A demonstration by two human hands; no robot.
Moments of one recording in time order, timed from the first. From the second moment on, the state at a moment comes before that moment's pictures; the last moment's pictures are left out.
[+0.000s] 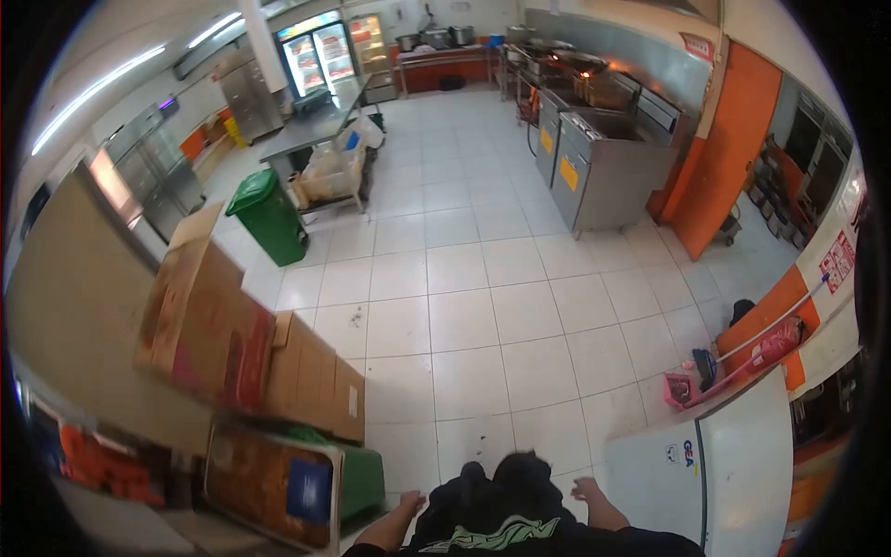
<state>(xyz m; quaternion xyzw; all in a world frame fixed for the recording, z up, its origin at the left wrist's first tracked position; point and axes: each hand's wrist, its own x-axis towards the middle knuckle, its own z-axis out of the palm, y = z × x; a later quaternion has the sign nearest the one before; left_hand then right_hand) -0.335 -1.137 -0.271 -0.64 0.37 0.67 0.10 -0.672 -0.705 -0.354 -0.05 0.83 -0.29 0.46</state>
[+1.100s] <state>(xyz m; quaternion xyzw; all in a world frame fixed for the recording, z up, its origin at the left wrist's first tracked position) -1.223 -1.945 -0.249 -0.60 0.41 0.68 0.14 -1.503 -1.542 -0.275 -0.42 0.85 -0.02 0.31</state>
